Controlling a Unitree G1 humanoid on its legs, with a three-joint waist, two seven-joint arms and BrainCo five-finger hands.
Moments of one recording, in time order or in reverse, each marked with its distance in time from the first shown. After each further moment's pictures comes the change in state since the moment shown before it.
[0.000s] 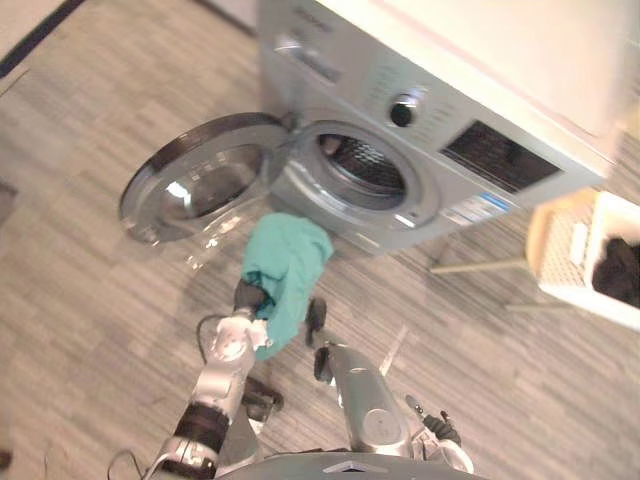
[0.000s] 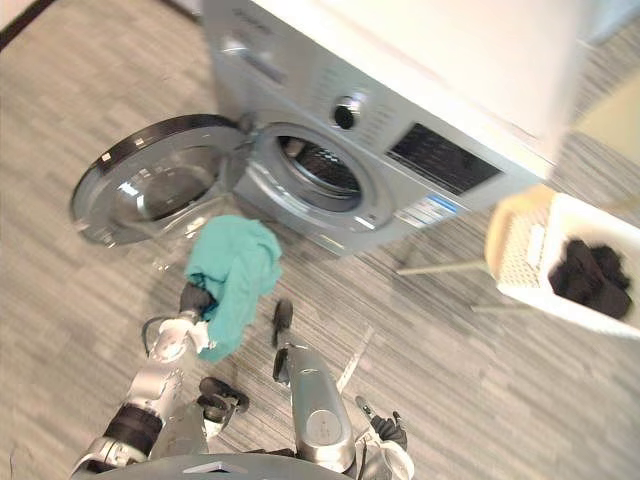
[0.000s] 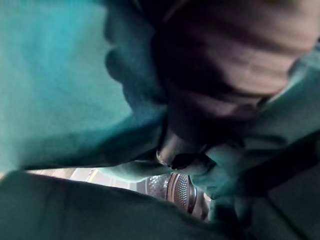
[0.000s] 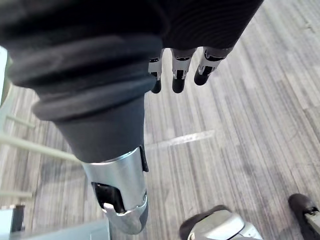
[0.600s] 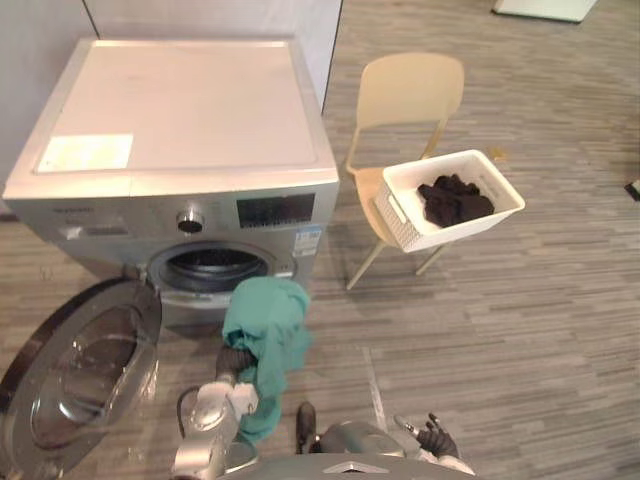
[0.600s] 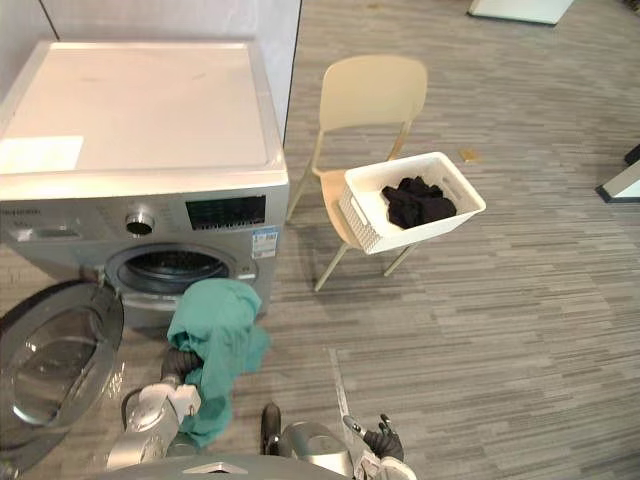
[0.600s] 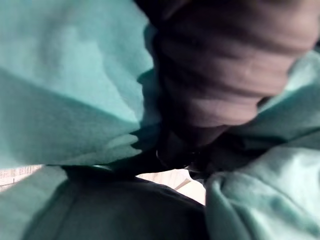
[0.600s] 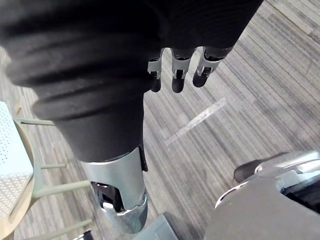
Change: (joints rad) left arm 0.244 0.003 -0.009 -0.003 -0.046 0.032 -0.064; right arm 0.109 -0.076 0.194 -0.059 -0.078 0.006 0.089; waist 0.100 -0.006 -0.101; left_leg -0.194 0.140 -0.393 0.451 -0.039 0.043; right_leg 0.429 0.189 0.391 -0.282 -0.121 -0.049
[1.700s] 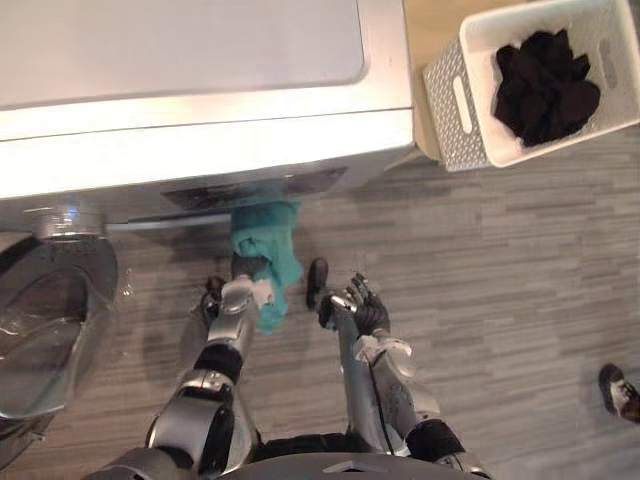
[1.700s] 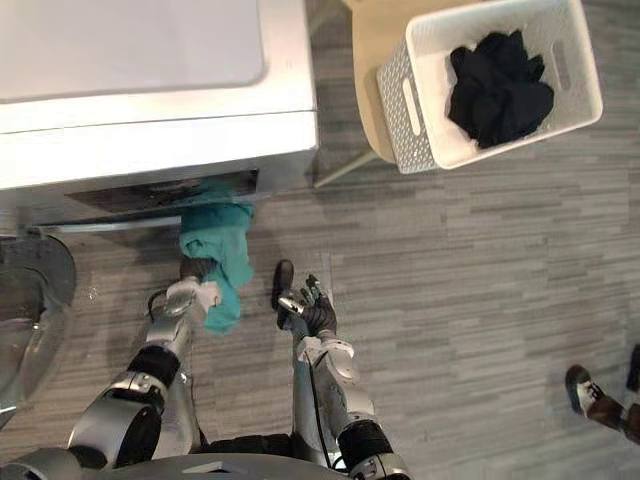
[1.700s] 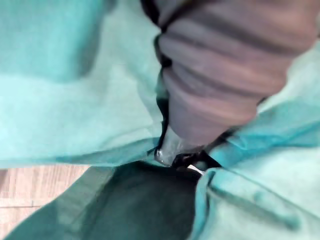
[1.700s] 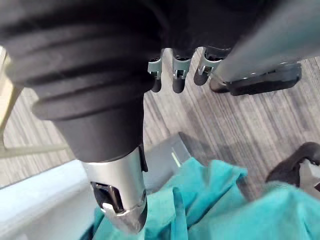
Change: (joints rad) left arm -0.755 -0.060 0.161 0.441 0.000 -0.004 0.212; right arm -0.299 0.031 0.368 -0.359 0.248 -0.083 0.013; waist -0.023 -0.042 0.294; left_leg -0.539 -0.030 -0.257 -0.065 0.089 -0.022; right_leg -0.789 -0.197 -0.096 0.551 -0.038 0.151
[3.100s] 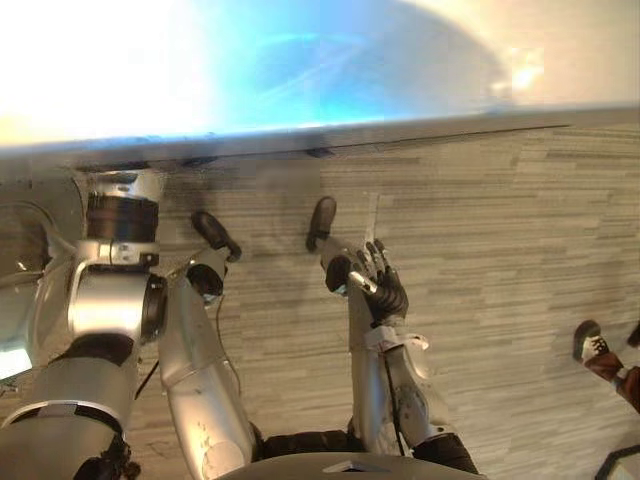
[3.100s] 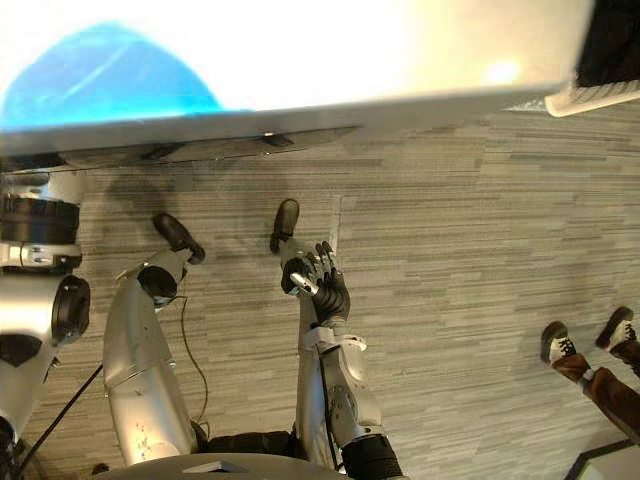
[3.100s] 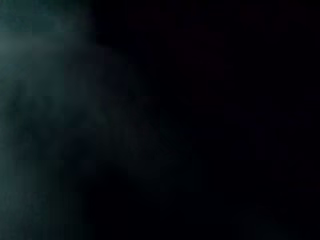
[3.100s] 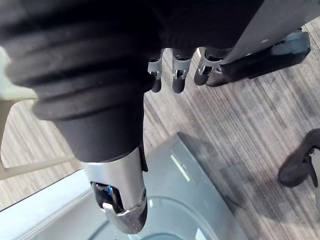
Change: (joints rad) left arm -0.671 0.484 -0.021 -0.262 -0.113 -0.050 0.102; right arm 0.085 -0.022 -0.007 -0.299 0.104 -0.075 0.062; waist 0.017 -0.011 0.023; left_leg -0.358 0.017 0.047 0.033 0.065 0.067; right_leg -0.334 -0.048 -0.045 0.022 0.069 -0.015
